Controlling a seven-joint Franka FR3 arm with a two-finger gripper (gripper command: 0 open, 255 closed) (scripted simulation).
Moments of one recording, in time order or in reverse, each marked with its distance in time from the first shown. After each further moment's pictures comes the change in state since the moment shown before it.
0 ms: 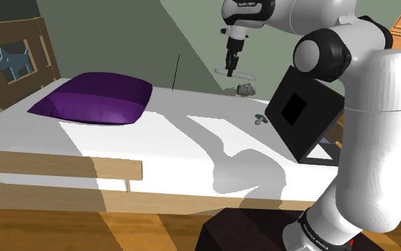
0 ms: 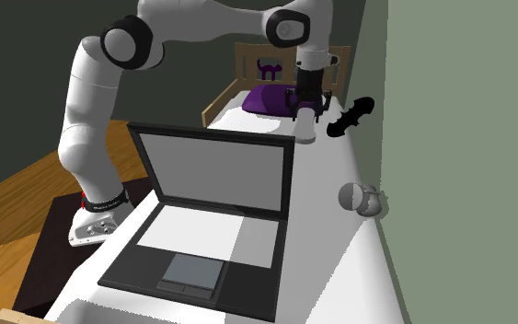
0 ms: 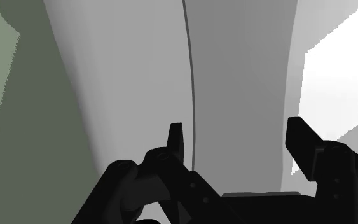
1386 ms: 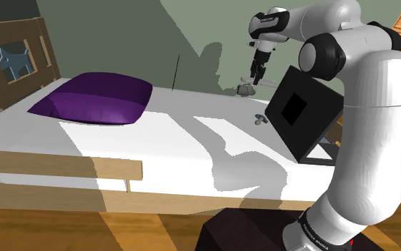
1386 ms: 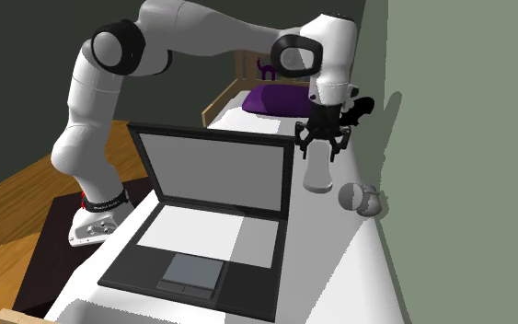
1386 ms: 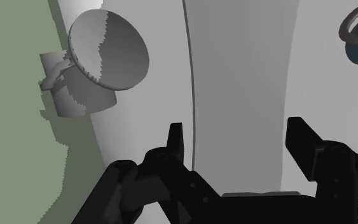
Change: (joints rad) arm -0.205 0.031 -0.054 -0.071 0.042 0.085 -0.273
